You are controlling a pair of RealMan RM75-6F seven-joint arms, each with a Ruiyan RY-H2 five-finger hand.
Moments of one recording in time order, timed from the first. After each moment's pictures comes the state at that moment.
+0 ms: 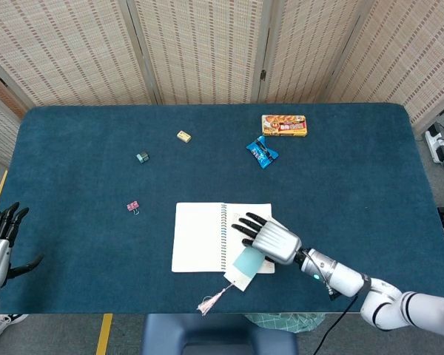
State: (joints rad) left arm -0.14 -1.21 -0.08 -1.37 1.49 1.49 -0.17; right arm 0.78 -1.41 -0.07 -1.34 -1.83 0.99 -0.02
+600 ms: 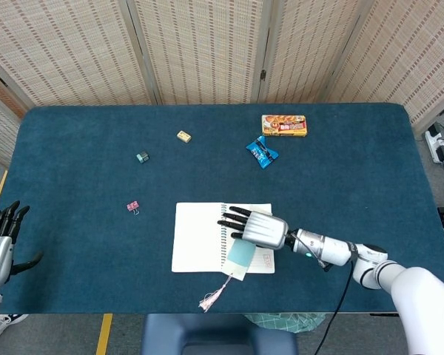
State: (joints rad) left arm -0.16 -1.24 -0.09 -1.34 1.45 1.45 -0.13; right arm 0.92 -1.64 -0.15 -0.76 -2.03 1.22 0.35
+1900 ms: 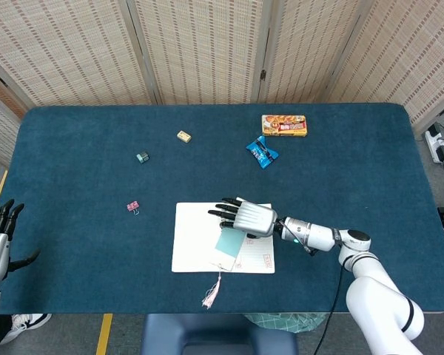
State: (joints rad) left arm -0.16 -1.26 -0.11 -1.31 1.40 1.43 -0.13; right arm 0.97 -1.88 -0.27 -0.28 -1.96 1.28 0.66
